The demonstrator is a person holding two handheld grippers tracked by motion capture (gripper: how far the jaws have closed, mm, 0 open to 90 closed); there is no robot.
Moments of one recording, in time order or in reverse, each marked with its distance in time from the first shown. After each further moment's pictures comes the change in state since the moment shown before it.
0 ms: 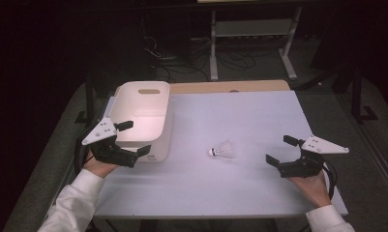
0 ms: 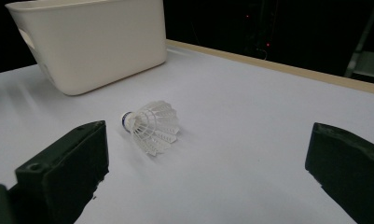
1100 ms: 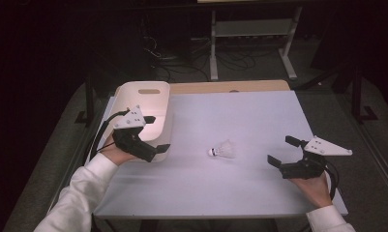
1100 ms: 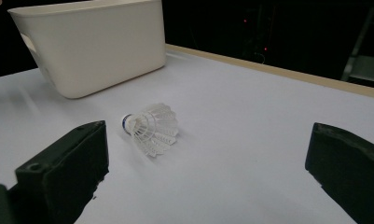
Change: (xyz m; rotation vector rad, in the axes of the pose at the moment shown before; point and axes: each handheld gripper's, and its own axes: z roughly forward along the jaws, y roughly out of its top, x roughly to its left) left arm -0.013 0.038 0.046 0.170 -0.127 0.109; right arm 0.001 -0.001 -0.006 -0.019 -0.007 0.005
